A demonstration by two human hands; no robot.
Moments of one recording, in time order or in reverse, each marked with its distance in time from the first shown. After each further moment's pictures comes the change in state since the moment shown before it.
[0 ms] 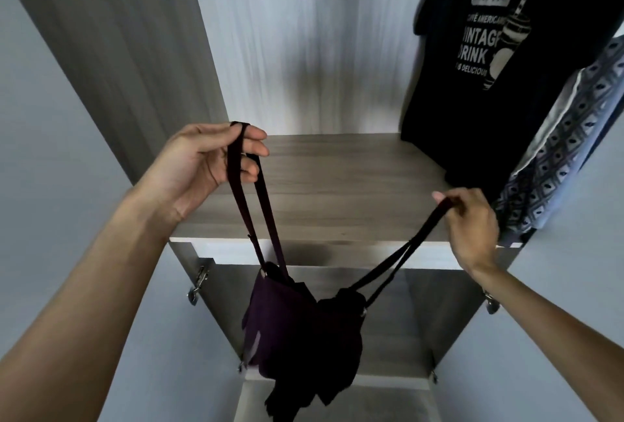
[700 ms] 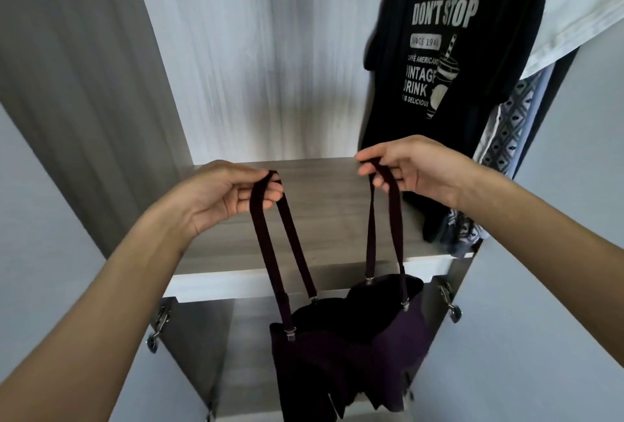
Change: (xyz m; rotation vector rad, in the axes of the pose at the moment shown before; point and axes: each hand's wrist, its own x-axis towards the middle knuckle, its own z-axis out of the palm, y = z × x) left_hand 0.044 -0.011 0.039 -0.037 -0.057 -0.347; right_hand 0.068 -0.158 -0.080 0.586 -0.759 0.294
